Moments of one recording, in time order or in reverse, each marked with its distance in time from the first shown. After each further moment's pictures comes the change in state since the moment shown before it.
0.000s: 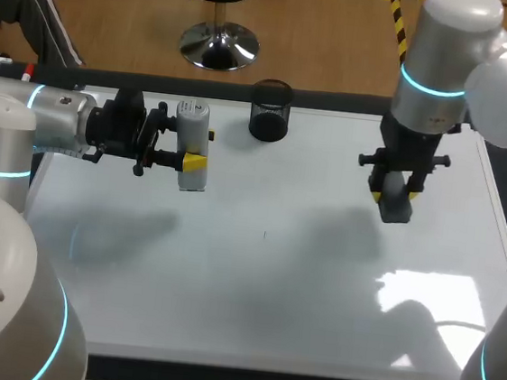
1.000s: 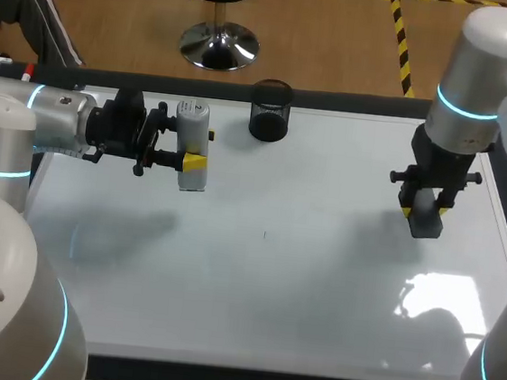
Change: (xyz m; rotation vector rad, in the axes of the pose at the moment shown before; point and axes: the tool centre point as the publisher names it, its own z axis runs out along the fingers) left arm 0.000 0.000 0.000 0.000 0.000 0.000; right arm -0.055 -0.013 0.028 -0.004 -0.011 0.014
